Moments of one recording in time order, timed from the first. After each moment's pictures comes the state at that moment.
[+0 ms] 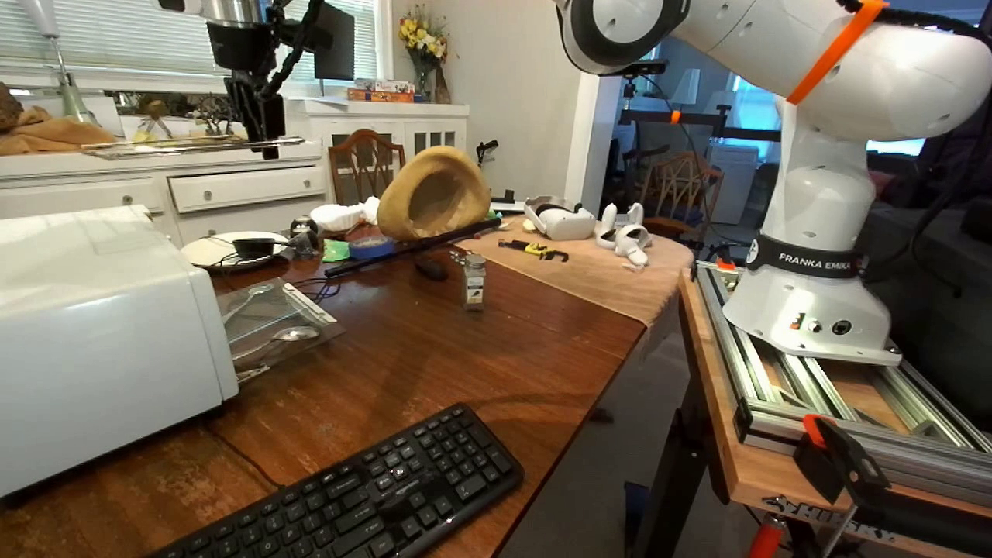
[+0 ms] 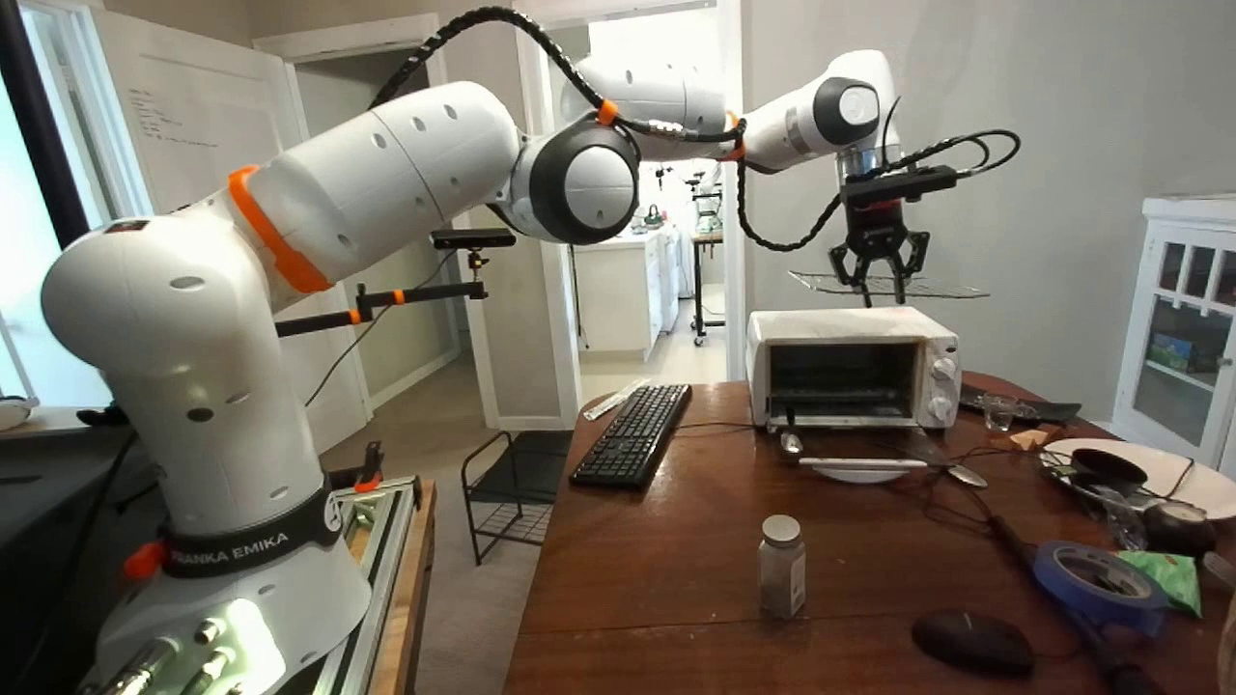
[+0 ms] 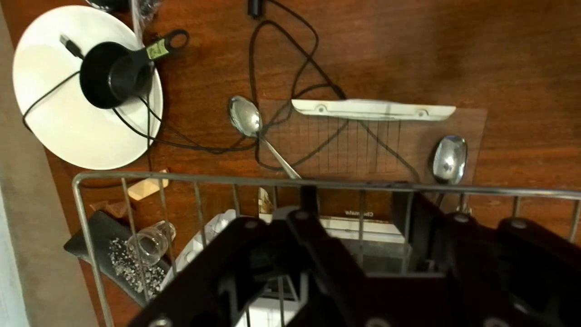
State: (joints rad) arm 0.24 1.13 0.02 -0.46 -0.20 1.66 -0.89
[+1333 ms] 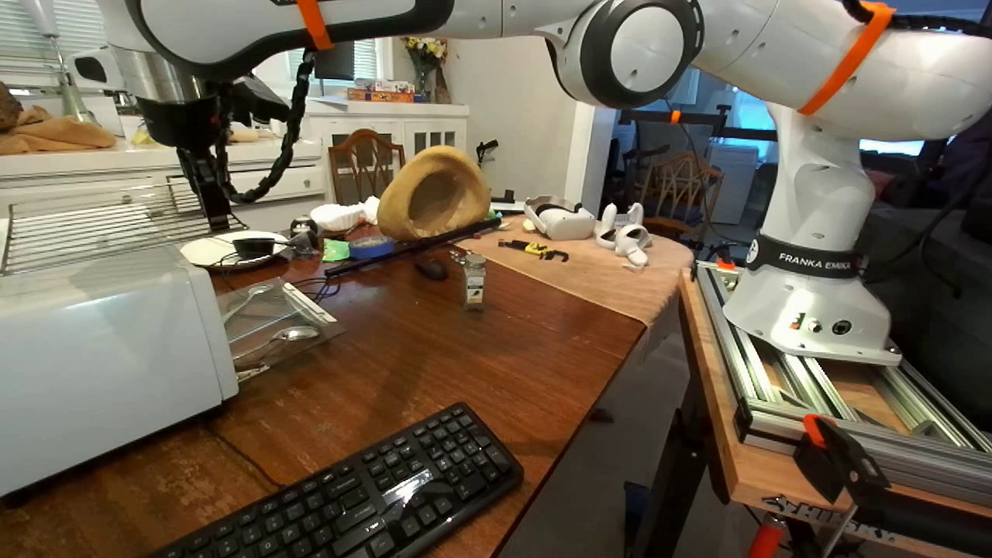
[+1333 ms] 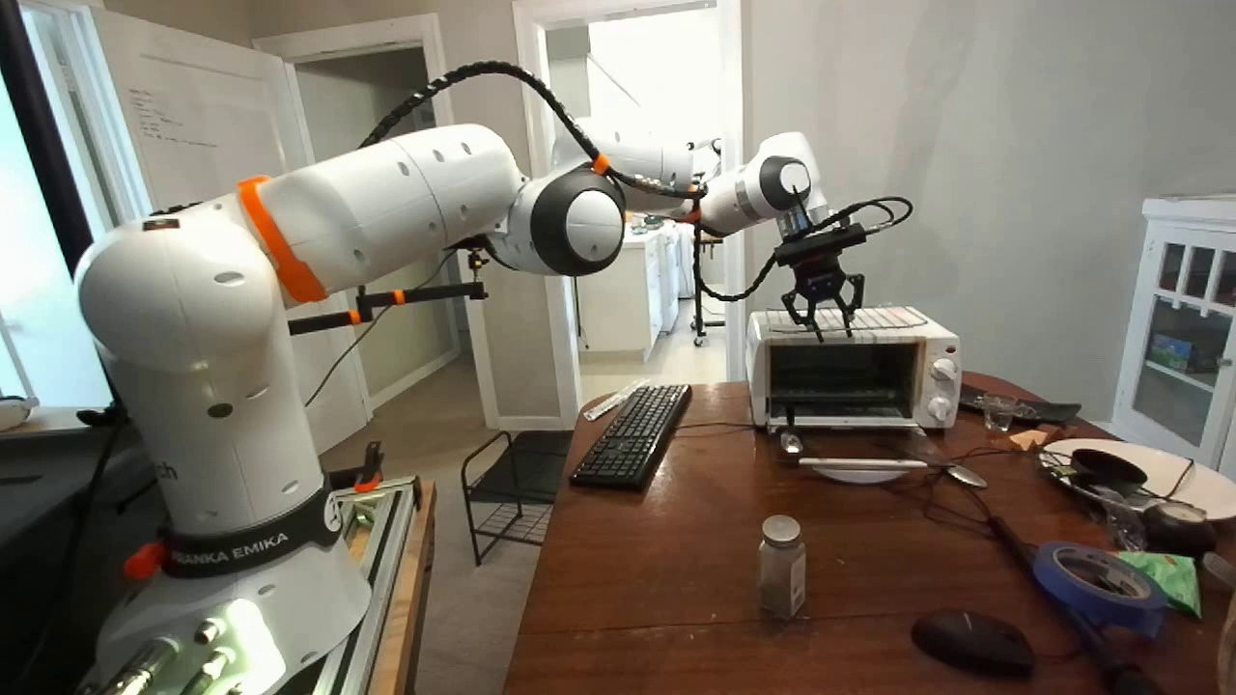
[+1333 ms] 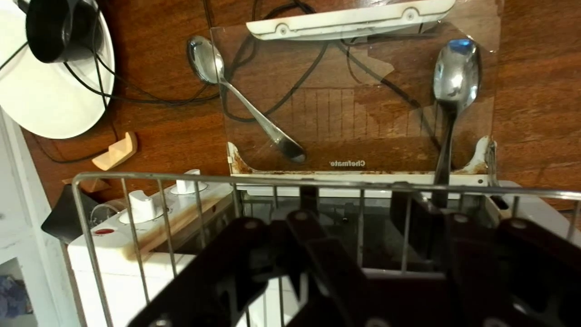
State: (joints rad) arm 0.41 1.25 -0.03 -0.46 -0.27 1.81 -0.60
